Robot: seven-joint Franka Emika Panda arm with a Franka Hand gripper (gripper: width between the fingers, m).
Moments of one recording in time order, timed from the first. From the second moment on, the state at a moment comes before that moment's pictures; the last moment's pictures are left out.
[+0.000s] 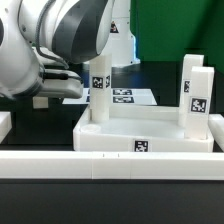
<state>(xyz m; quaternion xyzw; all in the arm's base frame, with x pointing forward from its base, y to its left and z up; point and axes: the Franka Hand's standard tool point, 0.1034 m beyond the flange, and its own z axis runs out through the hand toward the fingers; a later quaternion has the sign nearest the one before) 0.384 -0.184 0.012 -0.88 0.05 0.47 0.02</state>
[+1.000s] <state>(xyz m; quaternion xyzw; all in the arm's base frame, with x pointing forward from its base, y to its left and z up) 0.403 -0.189 0.047 -0.88 0.03 0.47 0.03</state>
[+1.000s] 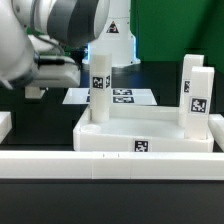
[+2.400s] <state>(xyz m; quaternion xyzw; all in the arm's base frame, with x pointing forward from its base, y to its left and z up) 0.481 -0.175 0.119 -0.98 0.03 0.19 0.01</state>
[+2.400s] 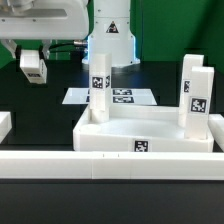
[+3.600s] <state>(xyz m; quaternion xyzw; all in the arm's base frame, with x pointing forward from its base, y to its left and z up) 0.553 -0.143 0.151 -0.99 0.07 -0.09 -0.01</state>
